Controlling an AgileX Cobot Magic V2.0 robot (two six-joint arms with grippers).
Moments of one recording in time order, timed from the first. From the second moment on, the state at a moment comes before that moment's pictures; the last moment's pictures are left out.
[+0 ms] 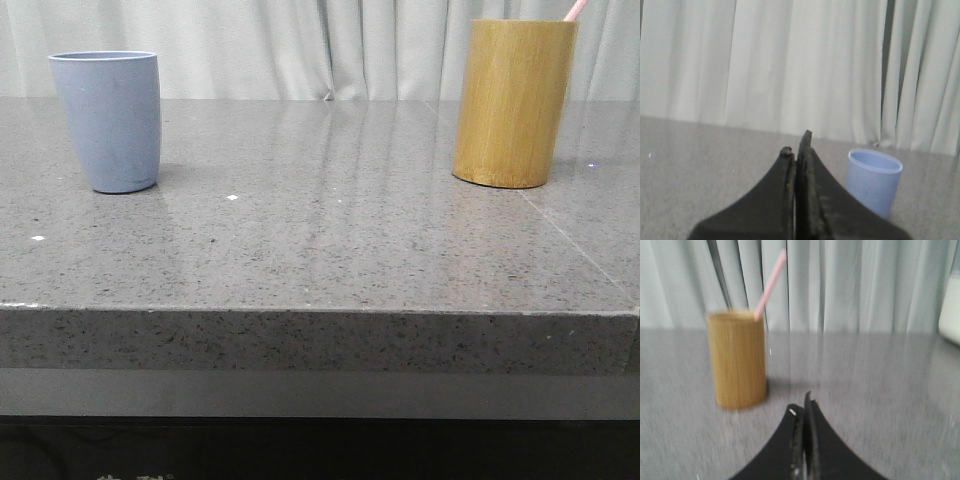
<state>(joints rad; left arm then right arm) -0.04 0.00 -0.19 -0.11 0.05 0.02 0.01 -0.01 -0.13 0.10 0.11 -0.04</state>
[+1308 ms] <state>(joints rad) -0.04 0.64 -0.74 -0.12 0.53 0.02 0.01 0.59 -0.75 0.11 0.81 -0.06</state>
